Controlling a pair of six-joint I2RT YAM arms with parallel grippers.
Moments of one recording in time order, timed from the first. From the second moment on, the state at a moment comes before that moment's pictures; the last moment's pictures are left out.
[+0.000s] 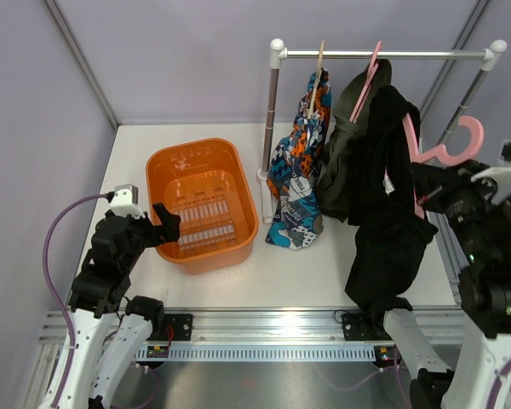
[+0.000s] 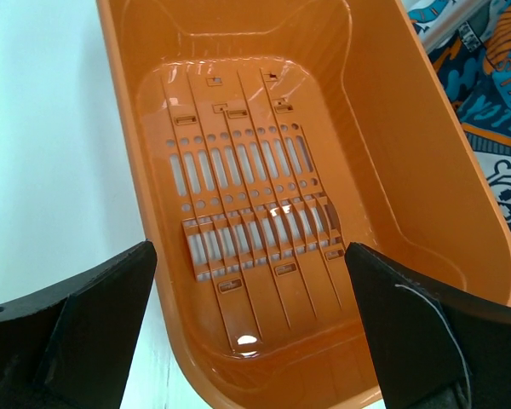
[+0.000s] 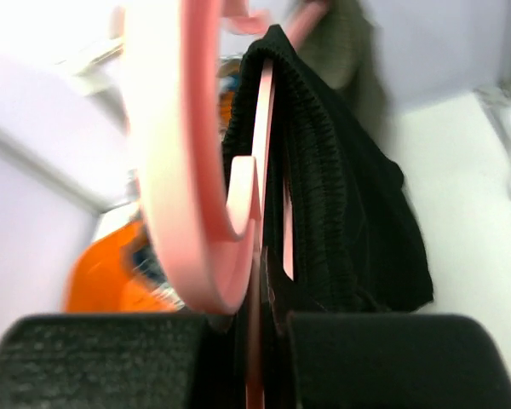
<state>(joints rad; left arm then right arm) -0.23 0.46 0.76 -0.68 -0.08 -0.33 -0.04 0.79 1.60 -0.86 -0.12 0.46</state>
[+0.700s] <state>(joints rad) -0.23 0.48 0.93 -0.62 0.13 -0.31 -0.04 0.70 1.61 -0.66 -1.00 0.65</state>
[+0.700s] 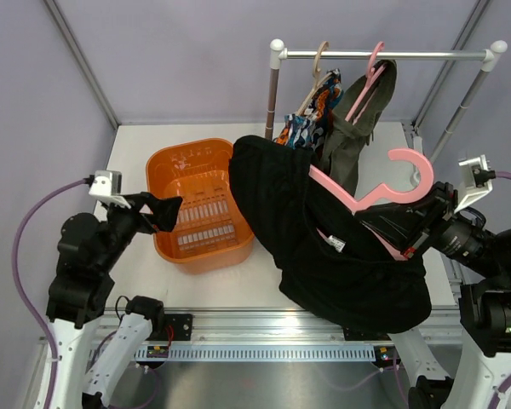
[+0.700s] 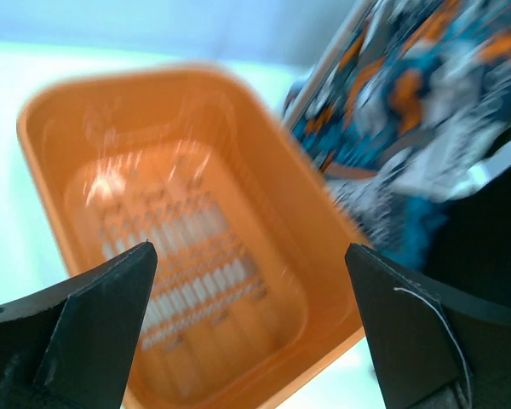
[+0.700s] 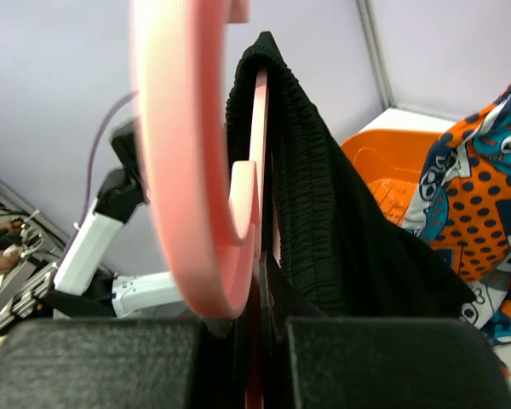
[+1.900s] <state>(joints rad) -0.73 0.94 1.23 -0.54 -0.07 -0.37 0.81 1.13 1.49 -0.76 0.00 0.48</state>
